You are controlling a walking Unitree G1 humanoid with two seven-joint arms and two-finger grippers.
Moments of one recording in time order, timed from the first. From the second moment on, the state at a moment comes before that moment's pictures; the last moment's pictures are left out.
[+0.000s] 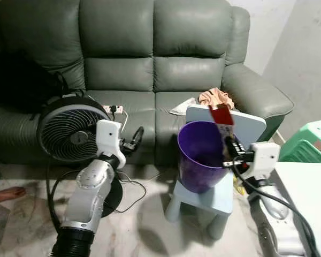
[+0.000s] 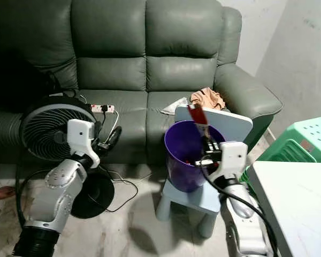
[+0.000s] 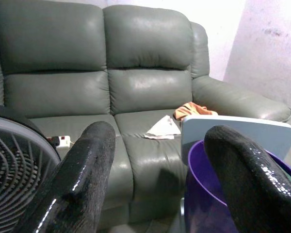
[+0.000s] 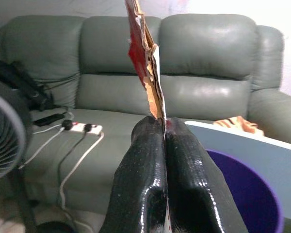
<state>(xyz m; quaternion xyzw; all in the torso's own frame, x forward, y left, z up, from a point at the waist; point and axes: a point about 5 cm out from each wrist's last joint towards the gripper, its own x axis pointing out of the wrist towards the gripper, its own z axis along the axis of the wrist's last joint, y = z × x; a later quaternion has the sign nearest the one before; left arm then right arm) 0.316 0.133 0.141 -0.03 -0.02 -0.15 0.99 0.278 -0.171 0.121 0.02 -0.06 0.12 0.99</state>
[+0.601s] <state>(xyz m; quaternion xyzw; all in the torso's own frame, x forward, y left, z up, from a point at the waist) 0.314 0.131 0.141 -0.04 -0.01 -0.16 0.99 0.272 -0.171 0.118 0.03 -0.04 0.13 0.99</state>
